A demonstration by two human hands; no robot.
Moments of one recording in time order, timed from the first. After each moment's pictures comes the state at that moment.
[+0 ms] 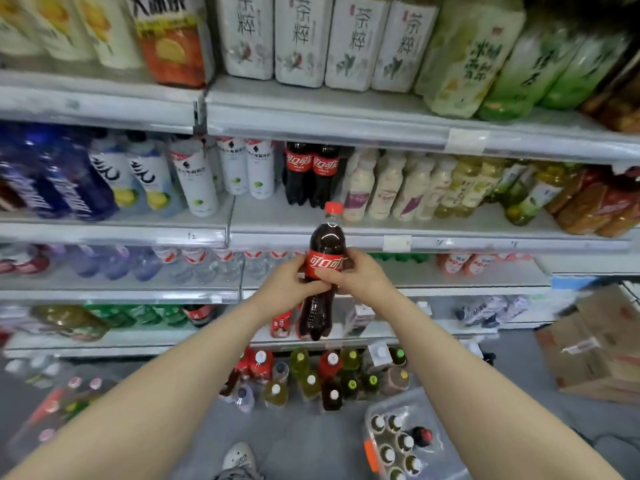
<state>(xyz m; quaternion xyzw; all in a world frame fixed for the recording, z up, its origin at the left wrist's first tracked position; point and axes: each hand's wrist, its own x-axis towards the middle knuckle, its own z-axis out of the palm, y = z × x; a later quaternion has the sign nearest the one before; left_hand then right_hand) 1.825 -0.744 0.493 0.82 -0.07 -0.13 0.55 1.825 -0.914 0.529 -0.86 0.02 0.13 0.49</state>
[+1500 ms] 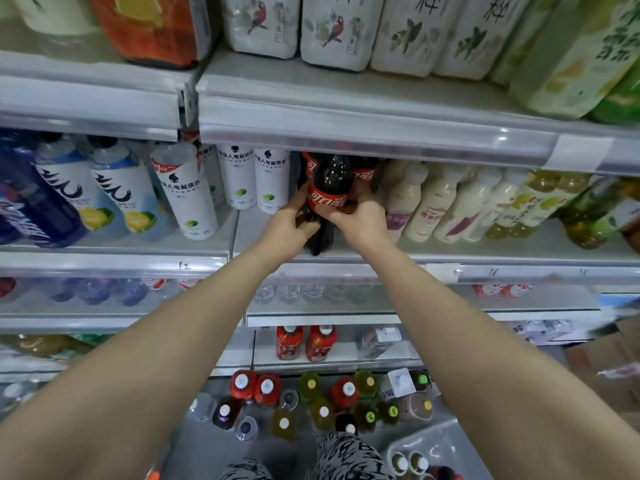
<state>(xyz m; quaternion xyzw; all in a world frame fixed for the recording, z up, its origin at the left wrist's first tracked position) 2.015 -0.699 0.479 0.79 -0.08 -0.04 0.60 2.025 -0.847 0.503 -0.86 0.02 -0.07 0.50</state>
